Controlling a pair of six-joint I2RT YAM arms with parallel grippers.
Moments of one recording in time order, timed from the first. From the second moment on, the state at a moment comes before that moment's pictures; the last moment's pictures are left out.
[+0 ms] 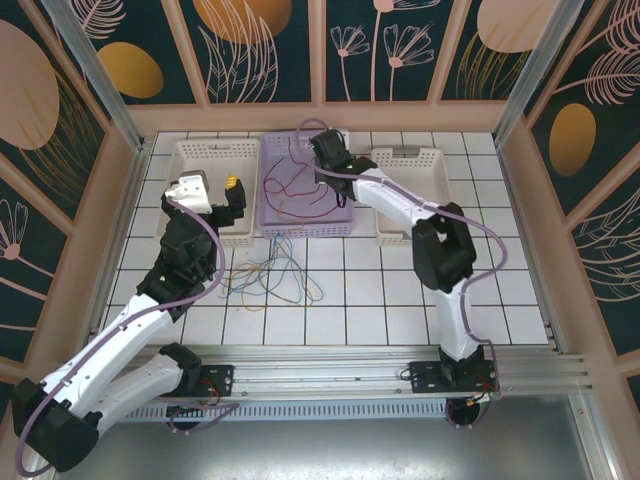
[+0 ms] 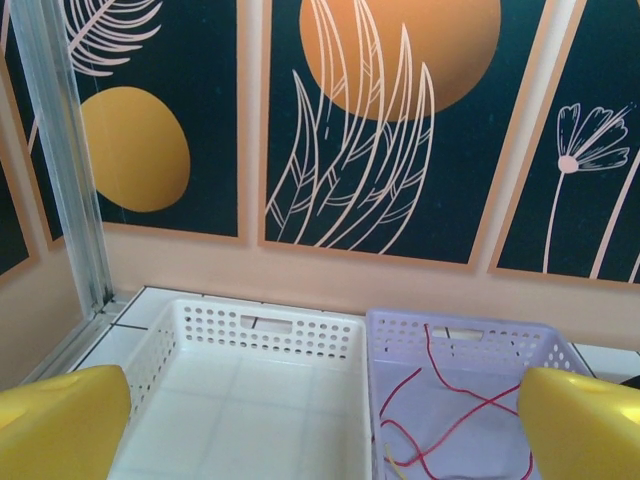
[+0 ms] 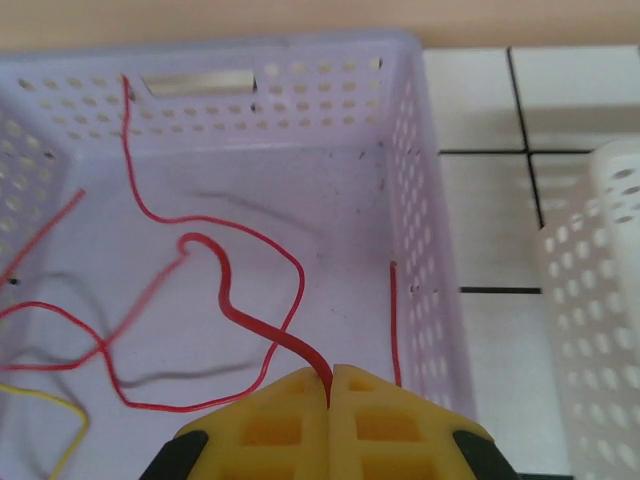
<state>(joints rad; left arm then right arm) -0.56 0.88 0.72 0.15 -0.63 -0.13 0.63 2.14 1.83 -0.46 0.39 0.42</state>
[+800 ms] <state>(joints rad) -0.56 0.89 0.72 0.15 -0.63 -0.12 0.61 2.36 2.02 -0.64 0.31 0.43</state>
